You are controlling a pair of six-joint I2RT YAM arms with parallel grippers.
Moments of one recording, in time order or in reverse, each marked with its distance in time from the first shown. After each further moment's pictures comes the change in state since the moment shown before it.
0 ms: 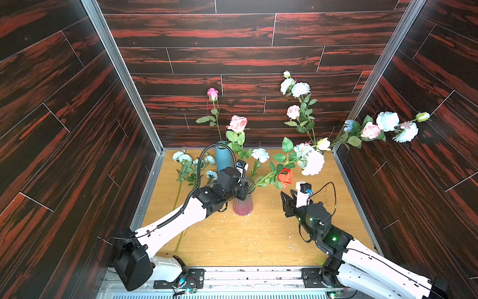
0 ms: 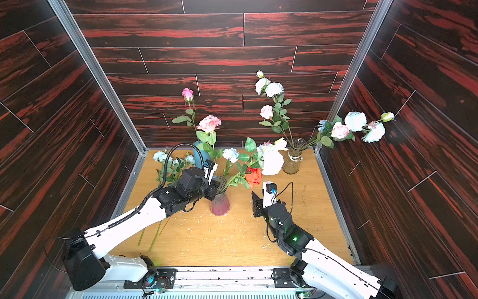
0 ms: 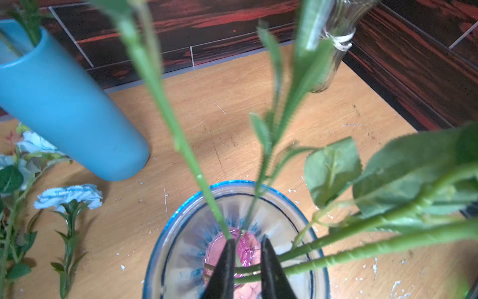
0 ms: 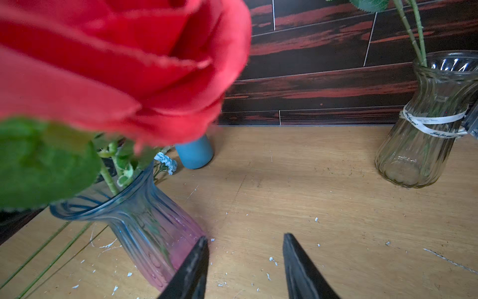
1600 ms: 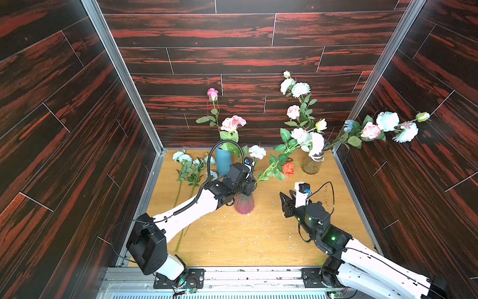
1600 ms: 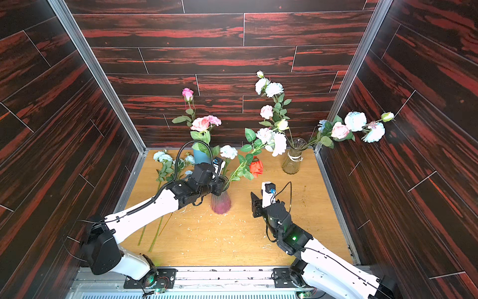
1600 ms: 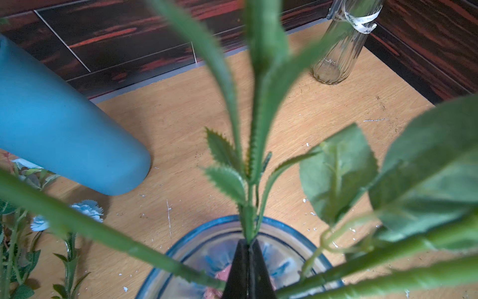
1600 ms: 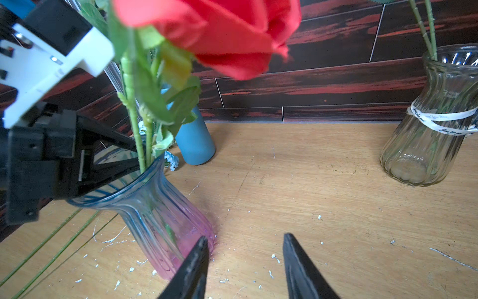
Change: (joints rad) left arm 0.000 0.164 0.112 -0.001 -0.038 0.043; right arm -0.002 0.014 0.000 0.000 -0.018 0.003
